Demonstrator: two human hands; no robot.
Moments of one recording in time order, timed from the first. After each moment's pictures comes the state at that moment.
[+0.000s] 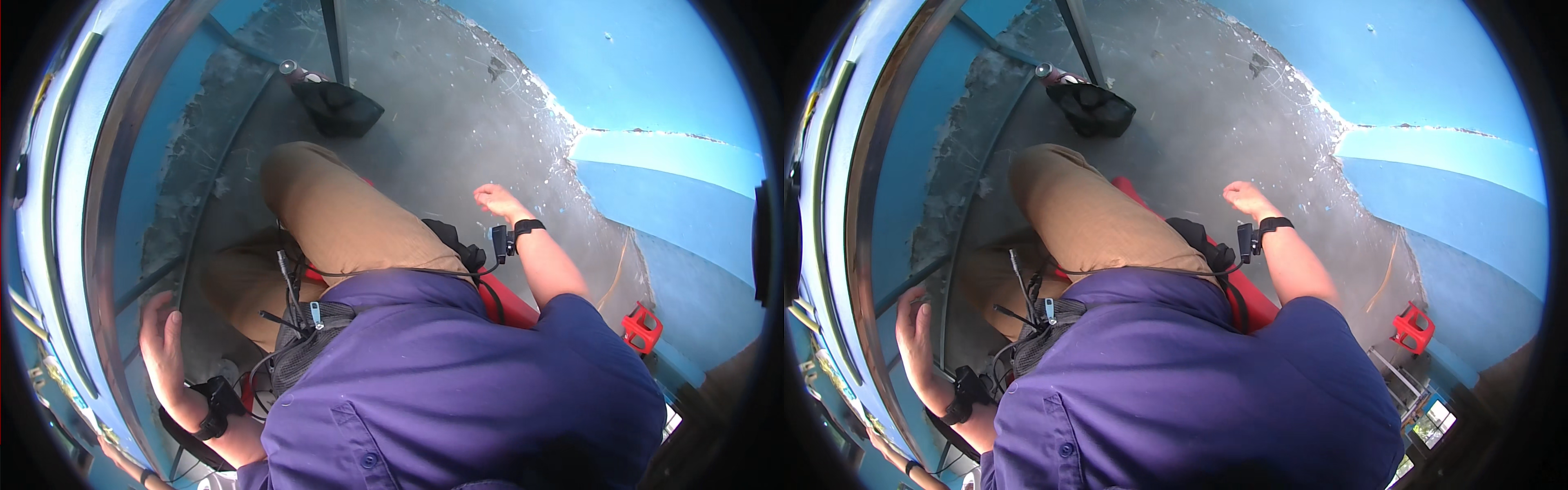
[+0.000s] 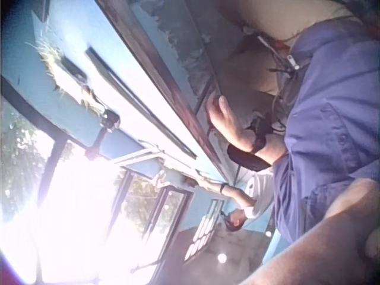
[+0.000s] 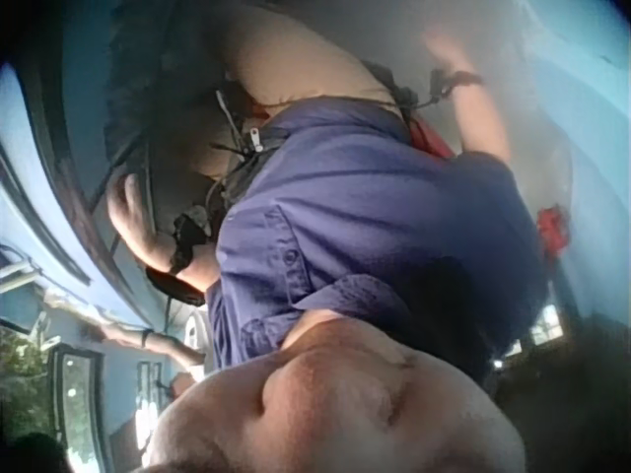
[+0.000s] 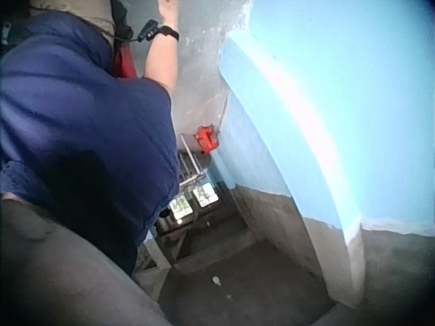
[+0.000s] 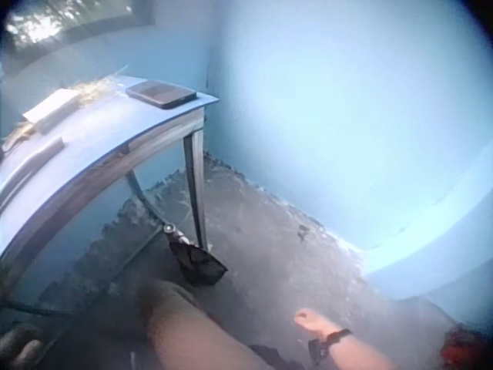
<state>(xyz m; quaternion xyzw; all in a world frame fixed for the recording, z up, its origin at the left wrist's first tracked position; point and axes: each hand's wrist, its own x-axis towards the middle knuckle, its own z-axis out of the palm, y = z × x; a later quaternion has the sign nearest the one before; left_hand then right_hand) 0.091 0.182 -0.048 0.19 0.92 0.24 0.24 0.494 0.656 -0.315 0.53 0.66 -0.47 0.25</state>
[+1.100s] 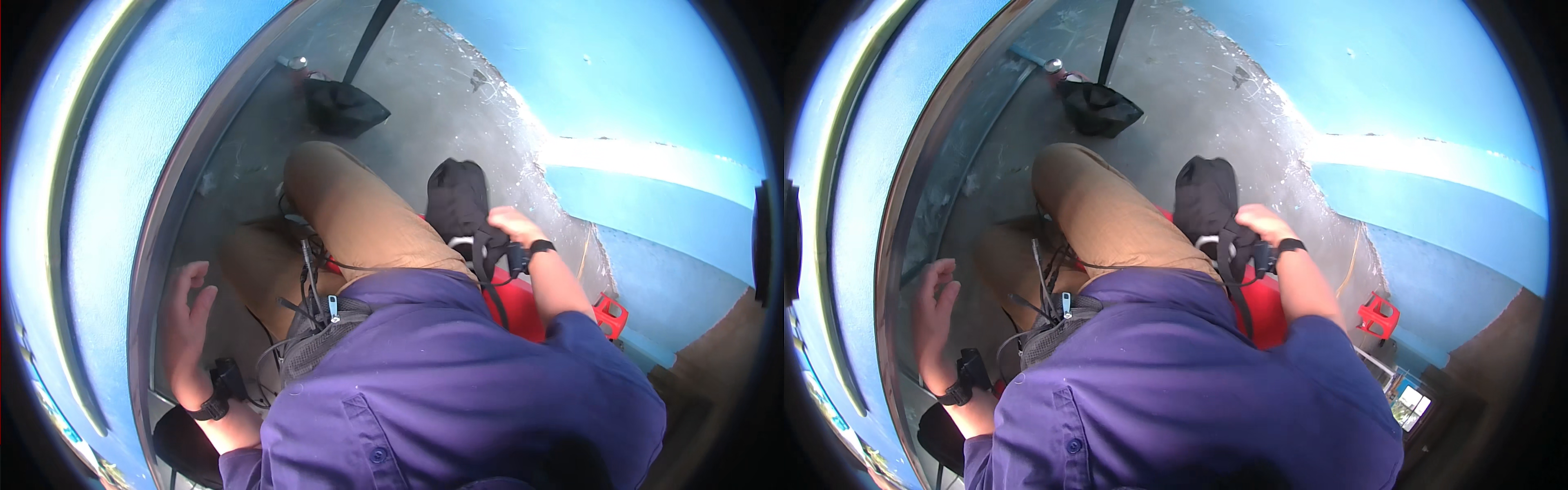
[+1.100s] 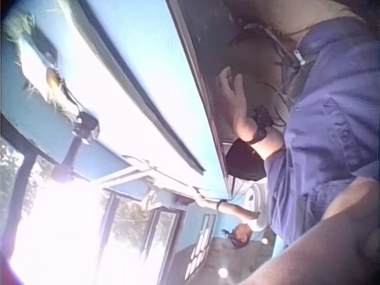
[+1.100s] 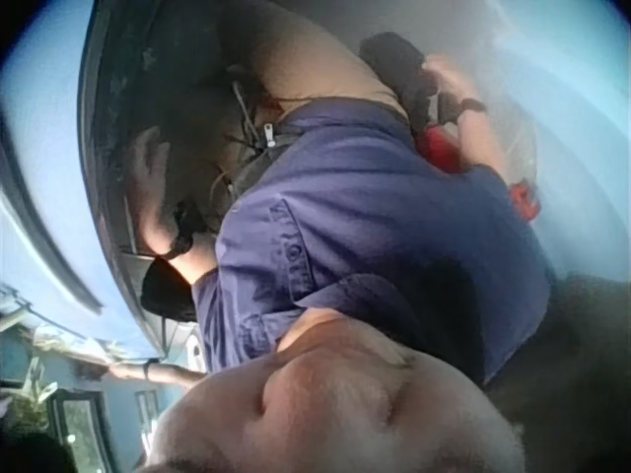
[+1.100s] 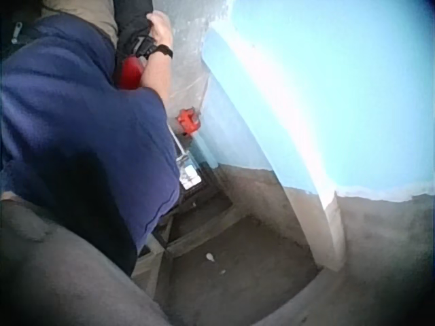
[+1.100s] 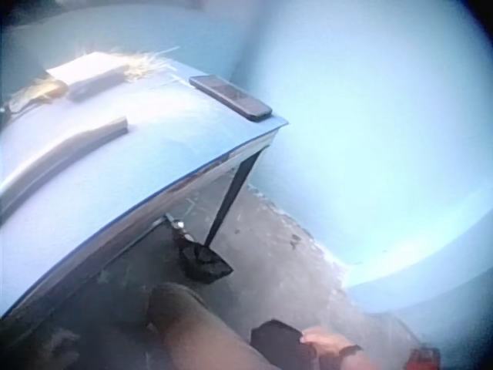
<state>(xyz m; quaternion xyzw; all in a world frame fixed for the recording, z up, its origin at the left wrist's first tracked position) 0.056 0.196 -0.074 0.27 0.87 0.25 0.33 0.506 0.624 -0.208 0.52 0.60 -0.57 0.19</state>
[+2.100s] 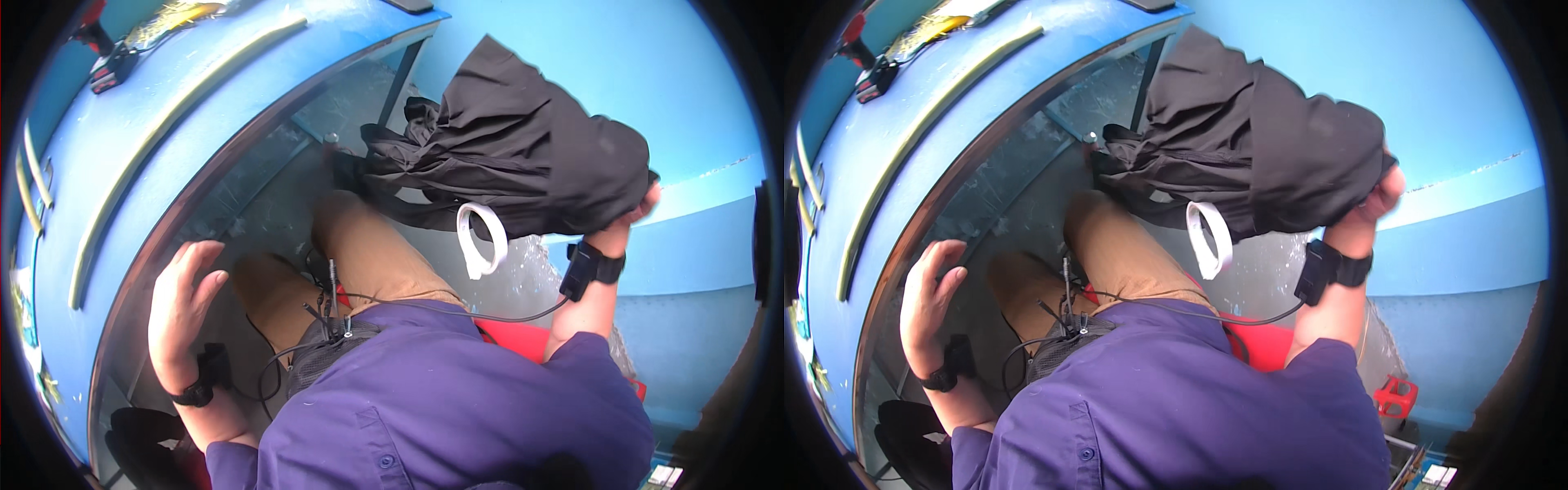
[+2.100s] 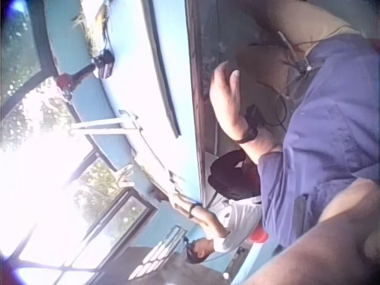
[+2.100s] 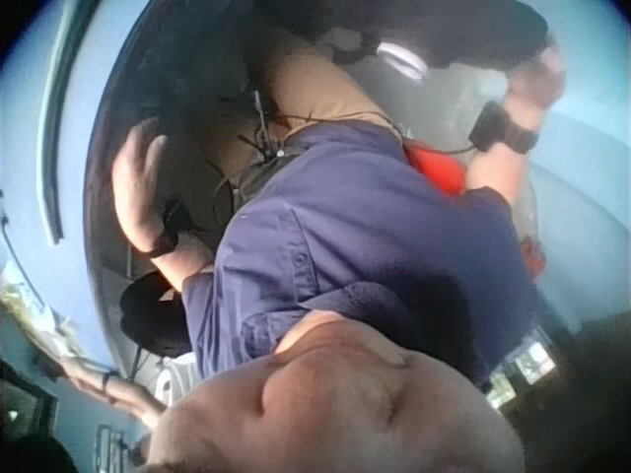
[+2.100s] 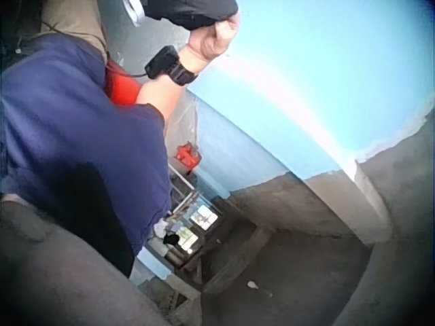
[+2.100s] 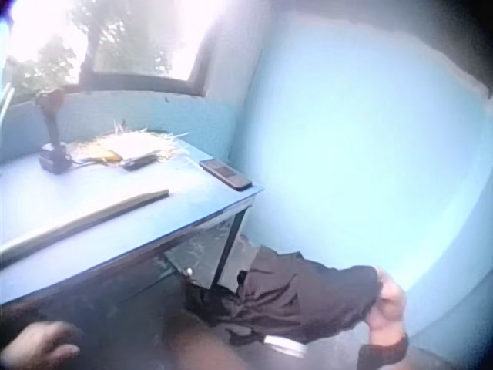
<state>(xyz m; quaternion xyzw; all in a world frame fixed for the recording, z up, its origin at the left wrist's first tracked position) 0.083 0.143 -0.066 0.42 0.83 0.34 0.12 0.383 0.560 0.039 -0.06 0.57 -0.78 -0.25</state>
